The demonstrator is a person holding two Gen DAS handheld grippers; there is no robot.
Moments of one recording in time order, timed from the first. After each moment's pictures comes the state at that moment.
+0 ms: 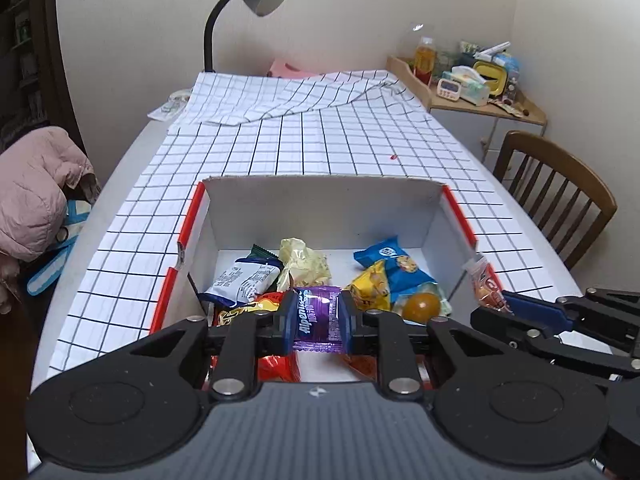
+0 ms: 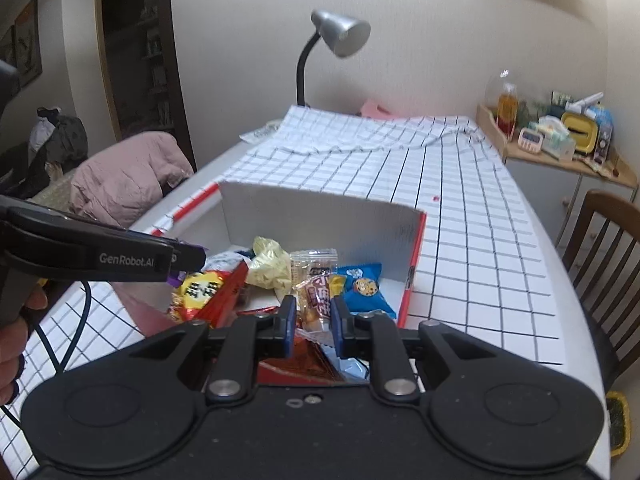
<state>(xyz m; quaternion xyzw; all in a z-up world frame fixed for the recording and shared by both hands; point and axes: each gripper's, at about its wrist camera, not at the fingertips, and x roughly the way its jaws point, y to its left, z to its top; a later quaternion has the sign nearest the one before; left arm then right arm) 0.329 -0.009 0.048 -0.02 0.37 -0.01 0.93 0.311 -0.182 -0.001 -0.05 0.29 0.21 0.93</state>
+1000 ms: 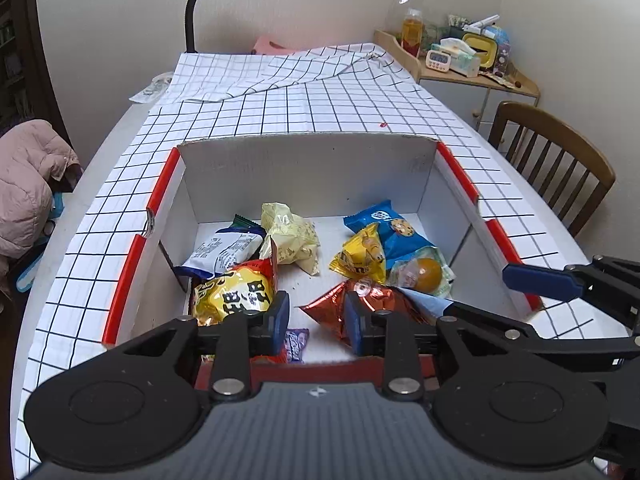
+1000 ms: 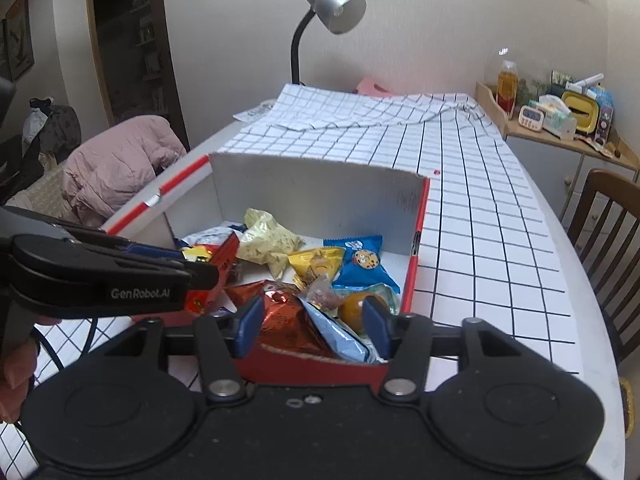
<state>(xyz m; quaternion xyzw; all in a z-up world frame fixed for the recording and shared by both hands) 0.324 -0.017 0.021 -0.01 0.39 -0.03 0.92 0.309 -0.183 -0.018 -0.05 0.30 0.21 0.93</state>
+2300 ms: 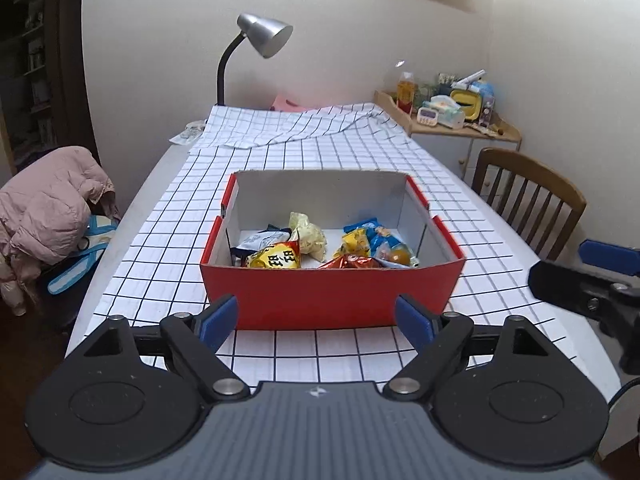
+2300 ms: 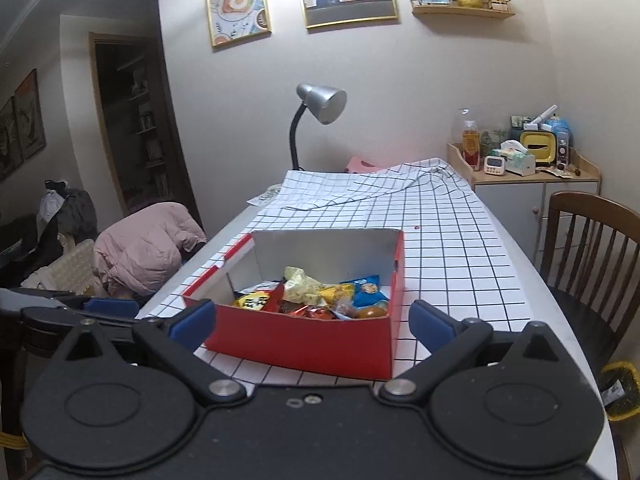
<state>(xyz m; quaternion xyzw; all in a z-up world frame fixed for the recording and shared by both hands) 0.172 -0.007 0.069 -0.01 0.30 -0.02 0.95 0.168 -0.221 0.032 0.03 0.20 0.20 0.96</state>
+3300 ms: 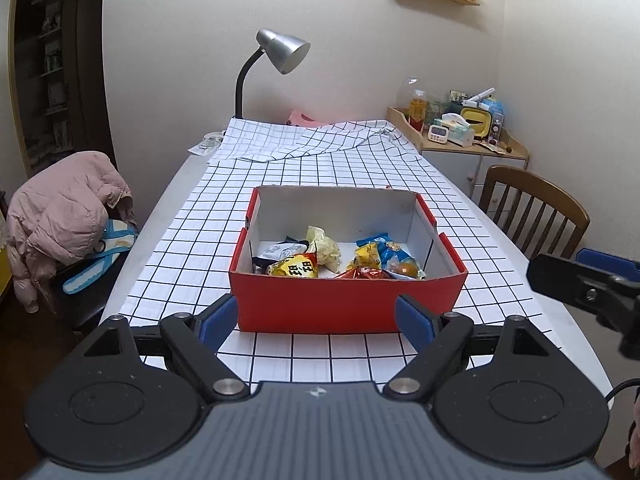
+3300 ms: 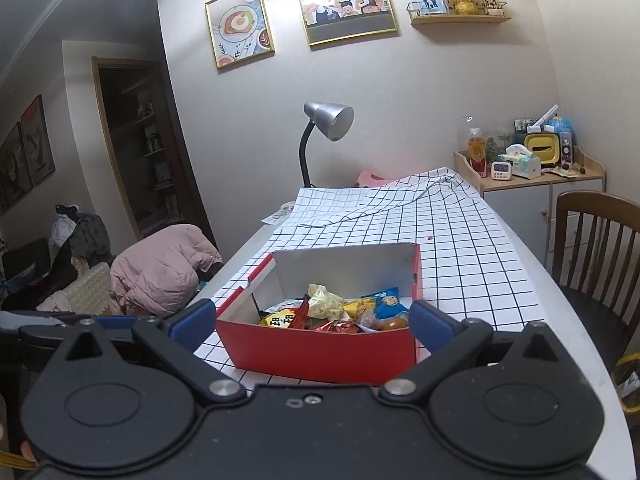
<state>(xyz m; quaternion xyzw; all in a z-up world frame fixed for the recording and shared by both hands) 0.152 0.004 0.087 -0.02 0.29 0.00 0.96 0.153 -0.214 0.044 0.06 0.18 0.20 0.96</state>
